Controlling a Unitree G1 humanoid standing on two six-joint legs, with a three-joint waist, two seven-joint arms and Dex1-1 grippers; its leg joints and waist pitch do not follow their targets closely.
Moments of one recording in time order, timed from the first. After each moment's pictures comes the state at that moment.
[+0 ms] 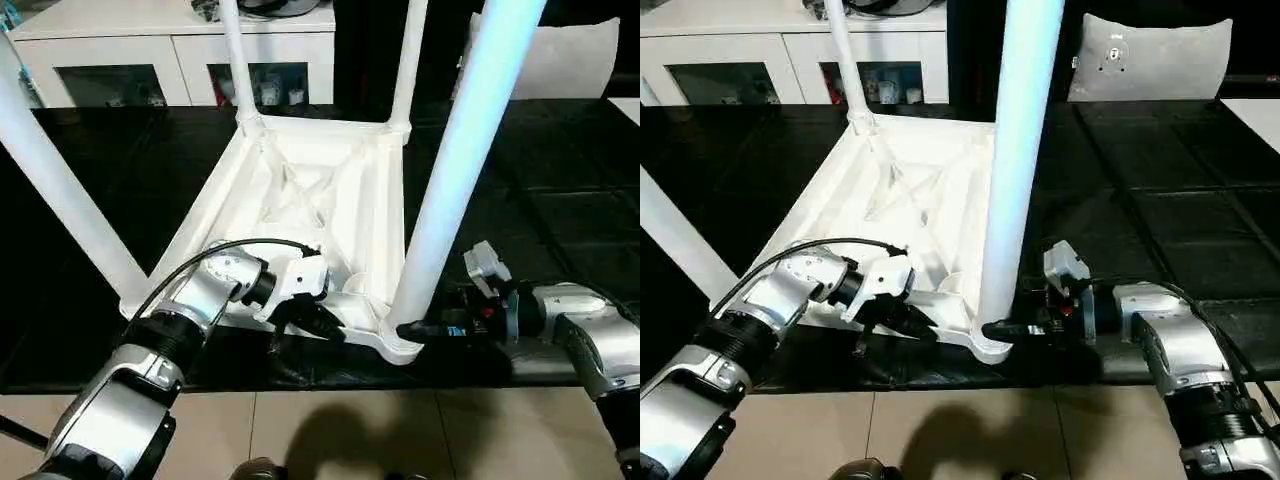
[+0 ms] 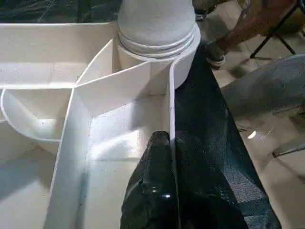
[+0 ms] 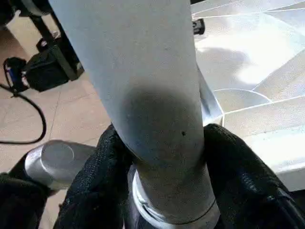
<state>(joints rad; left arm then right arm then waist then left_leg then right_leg) -0.71 0.28 -0.38 0.74 0.05 -0.06 -1.44 -0.33 -0.55 0.10 0.24 0.34 0.35 1.38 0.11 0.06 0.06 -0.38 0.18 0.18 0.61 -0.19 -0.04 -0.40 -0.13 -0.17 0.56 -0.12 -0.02</state>
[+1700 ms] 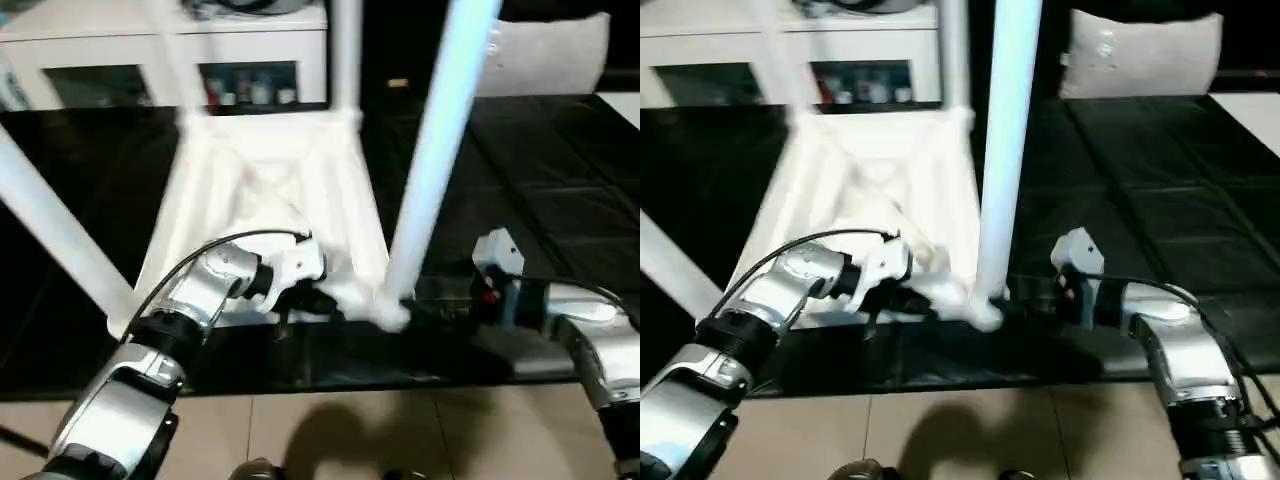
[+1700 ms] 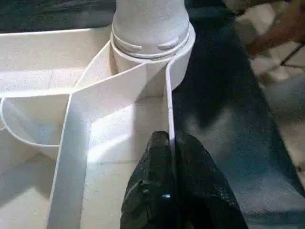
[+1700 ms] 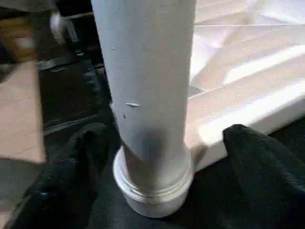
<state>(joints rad) -0.71 0.28 -0.35 0.76 0.06 -0.06 -1.35 -0.31 -0.55 0.05 0.24 0.29 0.21 1.22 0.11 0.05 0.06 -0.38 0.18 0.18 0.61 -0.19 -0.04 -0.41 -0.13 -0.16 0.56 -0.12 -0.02</state>
